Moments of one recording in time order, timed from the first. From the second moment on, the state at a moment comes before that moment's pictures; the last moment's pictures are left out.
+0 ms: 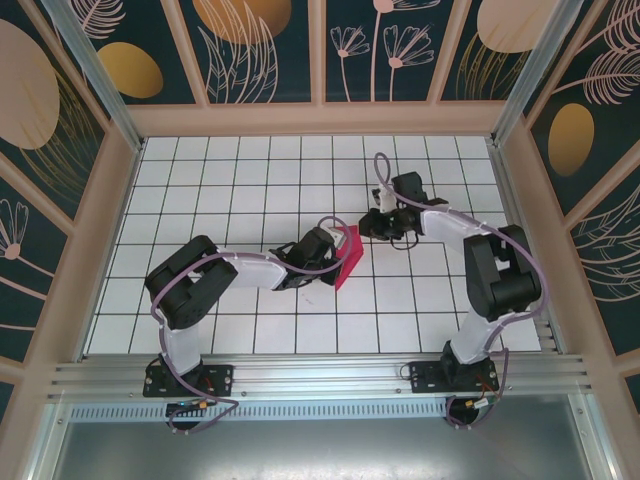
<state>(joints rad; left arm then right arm) -0.86 1.89 0.93 0.15 0.06 -0.42 0.32 1.69 0.99 -0.32 -0.57 0.38</state>
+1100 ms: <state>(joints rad) -0.86 1.89 0.92 0.16 0.04 -0.42 0.34 1.80 0.78 -0.02 -0.73 0.55</state>
